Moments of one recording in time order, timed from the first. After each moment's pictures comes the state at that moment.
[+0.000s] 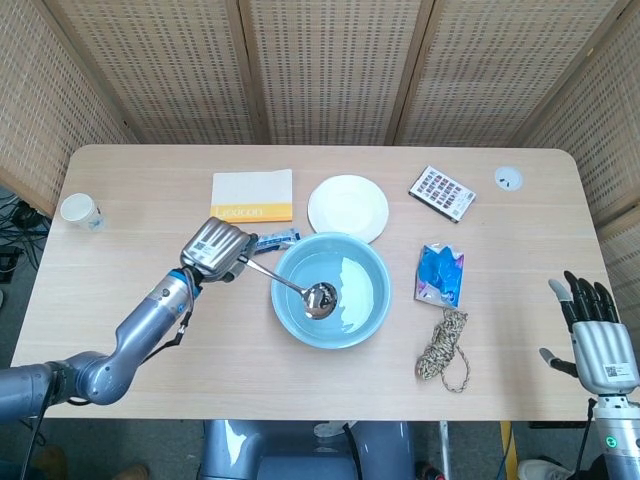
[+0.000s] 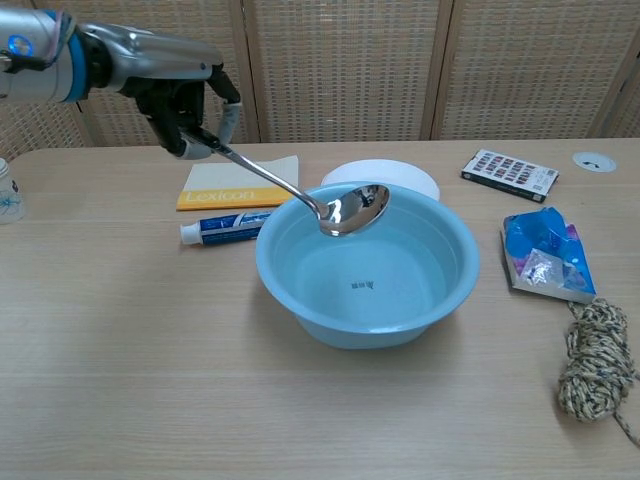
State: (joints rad) left arm -1.00 -1.25 -0.26 -1.75 0.72 0.79 0.75; right arm 0.10 -1.16 0.09 -1.54 -1.50 1.50 -0.05
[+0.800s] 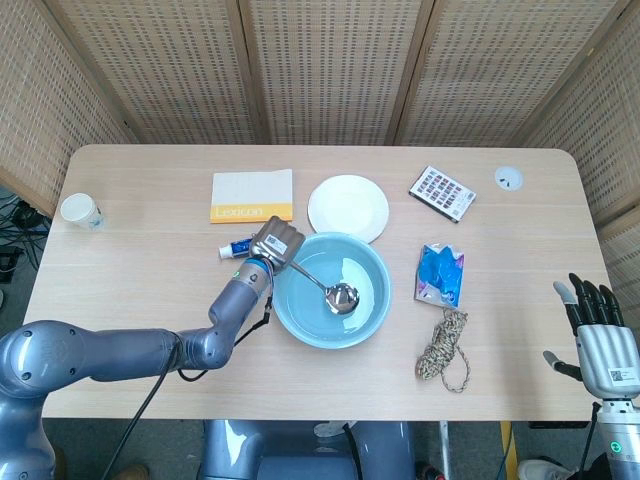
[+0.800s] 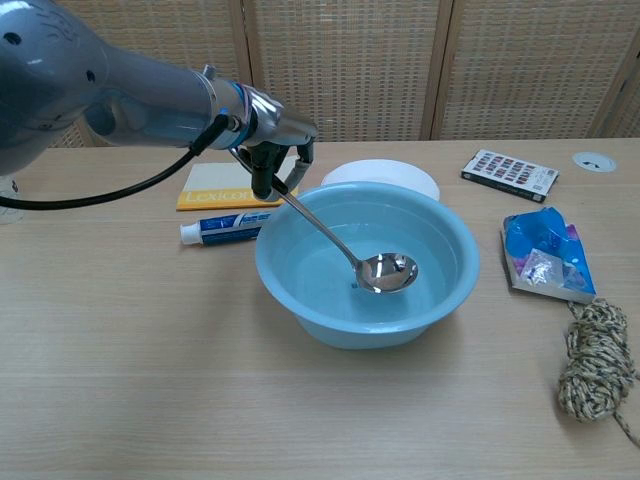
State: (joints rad) left arm -1.45 -1.57 -0.08 -1.39 0.18 0.80 1.06; right arm 0.09 -1.15 0.08 -1.55 -1.50 1.50 -0.05
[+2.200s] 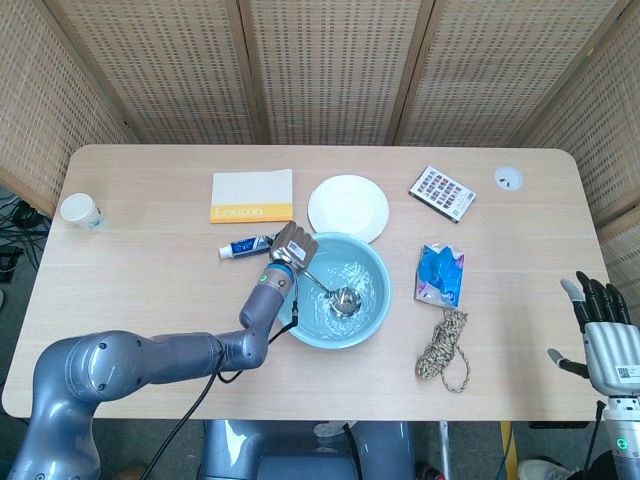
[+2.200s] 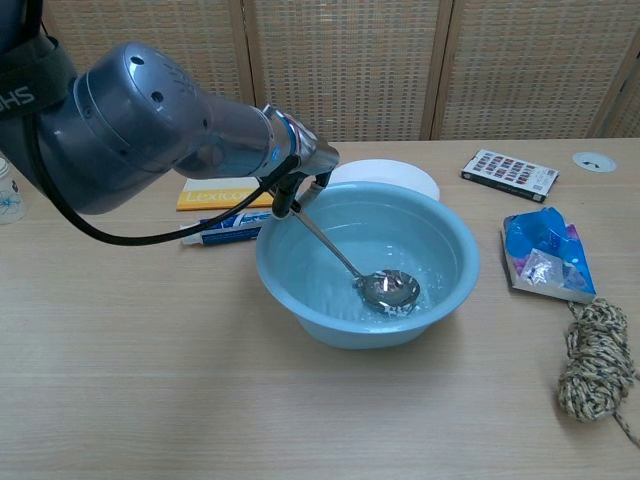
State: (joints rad) left arm -1.58 -1.74 -0.03 -1.19 -0.02 0.79 1.24; right arm 0.09 -1.14 0.09 -1.53 -1.48 1.48 0.00
